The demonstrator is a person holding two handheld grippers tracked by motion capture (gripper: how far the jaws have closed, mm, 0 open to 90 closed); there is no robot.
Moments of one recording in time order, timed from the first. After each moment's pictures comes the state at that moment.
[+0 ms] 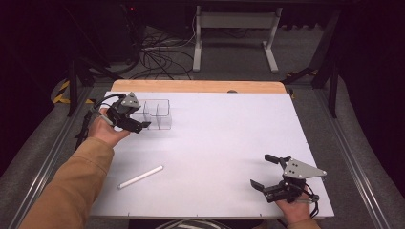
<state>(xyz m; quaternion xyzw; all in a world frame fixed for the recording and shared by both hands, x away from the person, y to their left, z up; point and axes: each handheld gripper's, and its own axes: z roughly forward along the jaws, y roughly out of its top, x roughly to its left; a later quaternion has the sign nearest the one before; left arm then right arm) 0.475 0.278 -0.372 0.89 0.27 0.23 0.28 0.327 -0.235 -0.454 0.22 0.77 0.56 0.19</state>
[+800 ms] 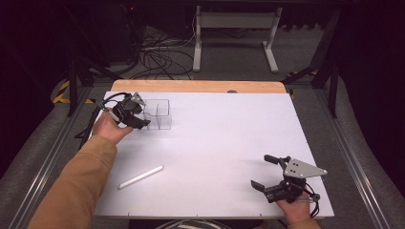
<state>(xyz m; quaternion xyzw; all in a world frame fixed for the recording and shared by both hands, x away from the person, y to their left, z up) 0.502 0.276 -0.390 0.90 0.31 0.20 0.22 0.329 -0.237 -0.455 0.22 0.77 0.57 0.18</state>
